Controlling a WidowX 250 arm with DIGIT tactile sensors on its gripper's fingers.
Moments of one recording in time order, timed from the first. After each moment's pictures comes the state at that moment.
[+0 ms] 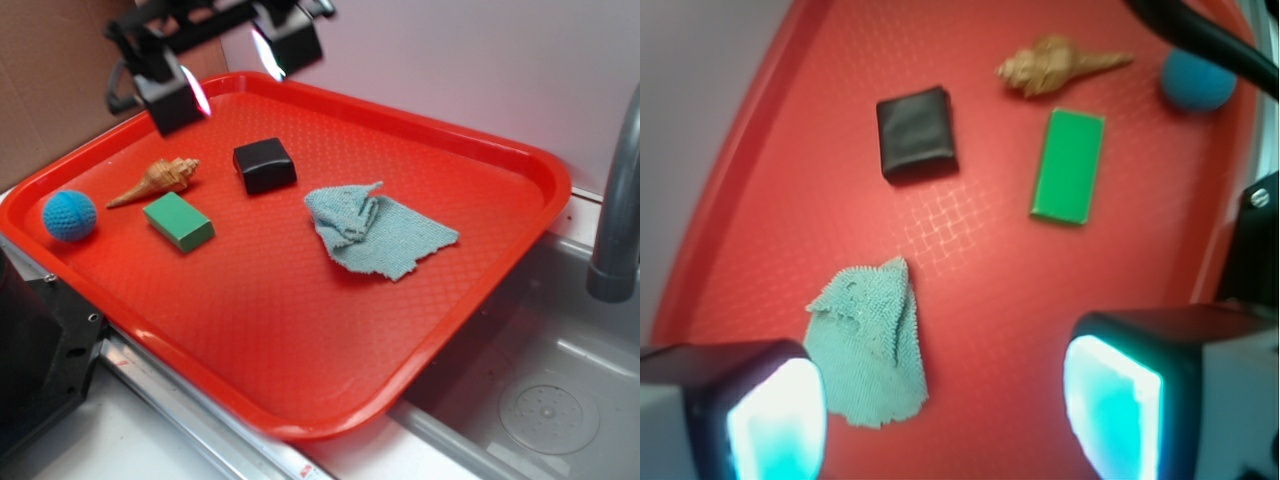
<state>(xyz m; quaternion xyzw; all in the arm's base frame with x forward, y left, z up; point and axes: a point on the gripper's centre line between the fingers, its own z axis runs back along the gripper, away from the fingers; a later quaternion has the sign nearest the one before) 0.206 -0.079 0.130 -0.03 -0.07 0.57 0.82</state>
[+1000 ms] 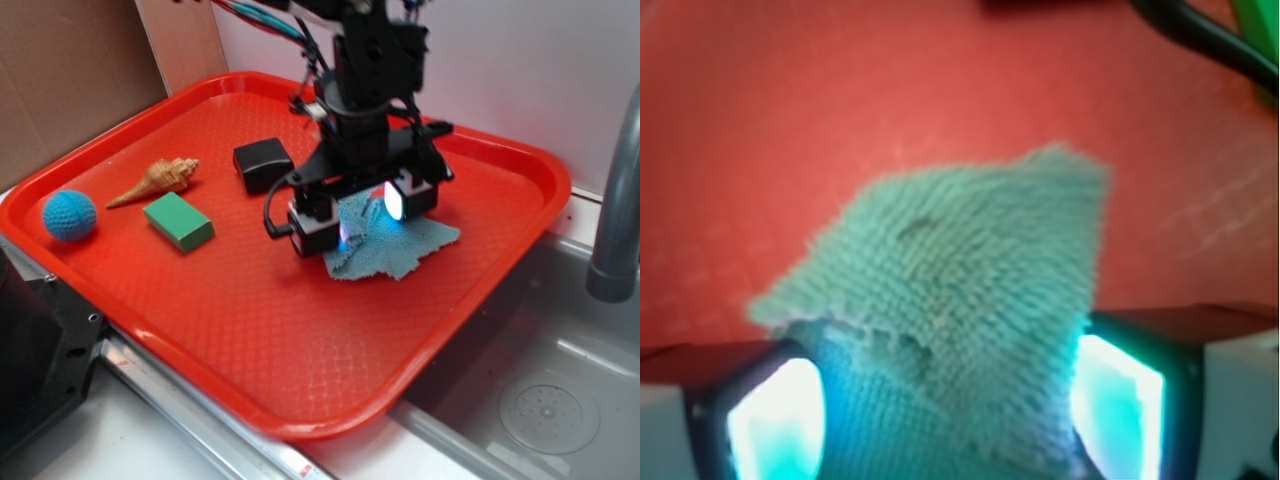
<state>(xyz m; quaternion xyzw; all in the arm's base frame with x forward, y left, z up) 0.259 -0.110 0.021 0.03 -0.05 0.58 0.81</state>
